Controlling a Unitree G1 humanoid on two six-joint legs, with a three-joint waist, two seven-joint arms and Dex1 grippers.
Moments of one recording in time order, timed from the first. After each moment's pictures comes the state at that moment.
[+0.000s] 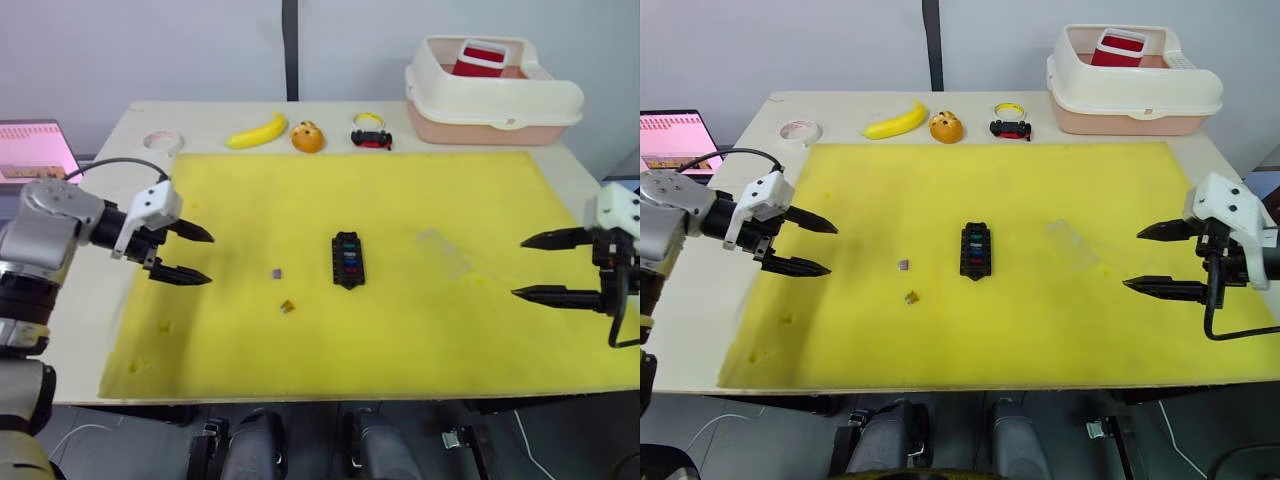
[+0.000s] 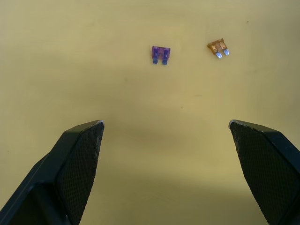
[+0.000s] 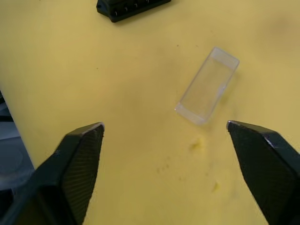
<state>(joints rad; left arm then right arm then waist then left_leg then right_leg) -0.76 0.97 -0.20 0.40 -0.27 0.25 -1.61 -0.17 -1.26 -0.43 -0.22 0.44 0.67 1.37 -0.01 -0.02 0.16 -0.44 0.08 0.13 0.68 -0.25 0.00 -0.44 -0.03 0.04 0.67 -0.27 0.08</state>
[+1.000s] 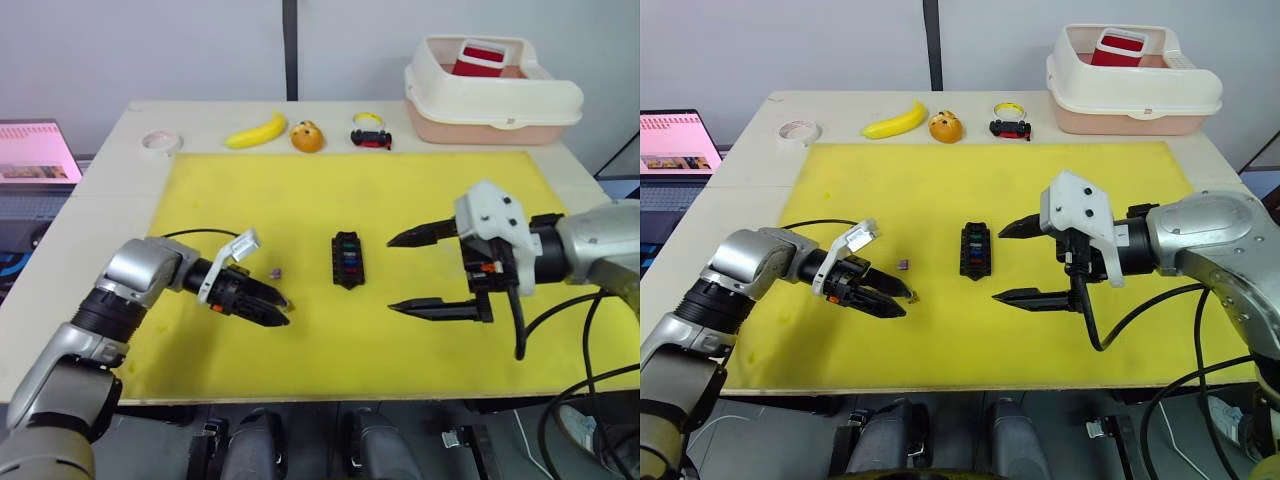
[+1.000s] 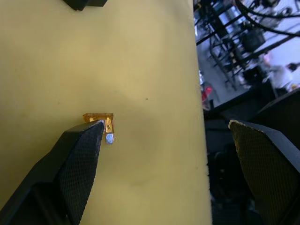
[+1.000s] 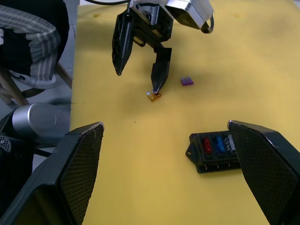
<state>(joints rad) -0.72 0.73 -0.35 0.21 -0.49 1.03 -1.56 -0.57 -1.07 -0.06 -0.62 0.80 0.93 1.05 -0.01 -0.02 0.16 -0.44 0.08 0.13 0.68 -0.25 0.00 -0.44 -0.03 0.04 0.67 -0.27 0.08</state>
